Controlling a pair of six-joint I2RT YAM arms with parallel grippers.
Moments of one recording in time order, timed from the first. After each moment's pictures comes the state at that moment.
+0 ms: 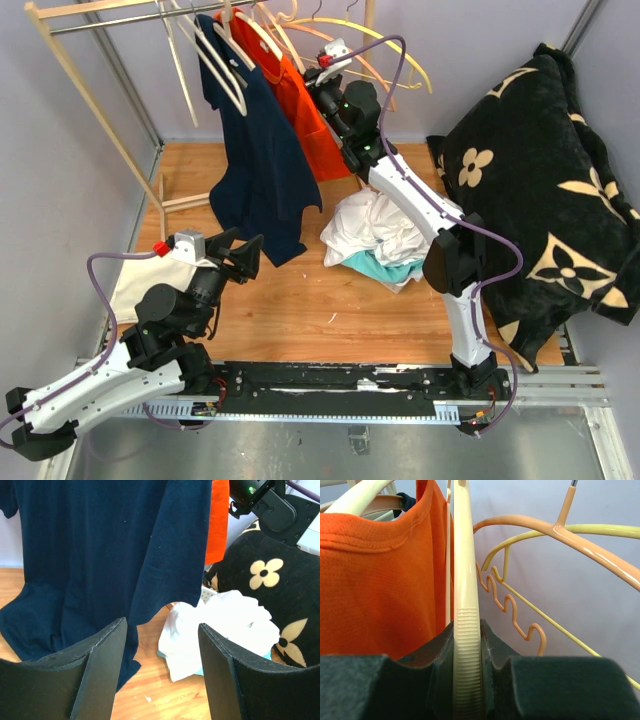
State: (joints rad) left arm -1.01 0.39 0.52 0.12 -0.68 -0.14; right arm 0.61 2.14 2.16 0.31 -0.03 0.00
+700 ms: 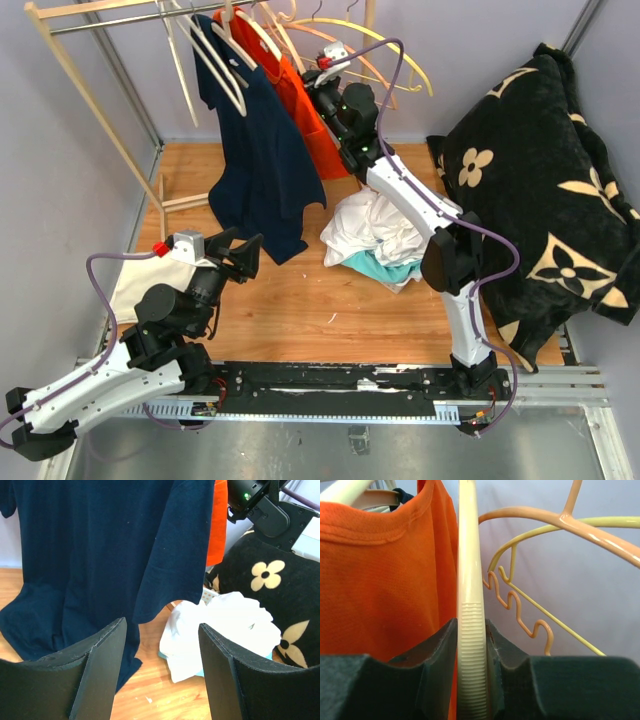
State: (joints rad) left arm -1.01 0.39 0.52 0.13 -0.69 -0.13; right arm 0.61 2.16 2.16 0.34 -0.04 0.01
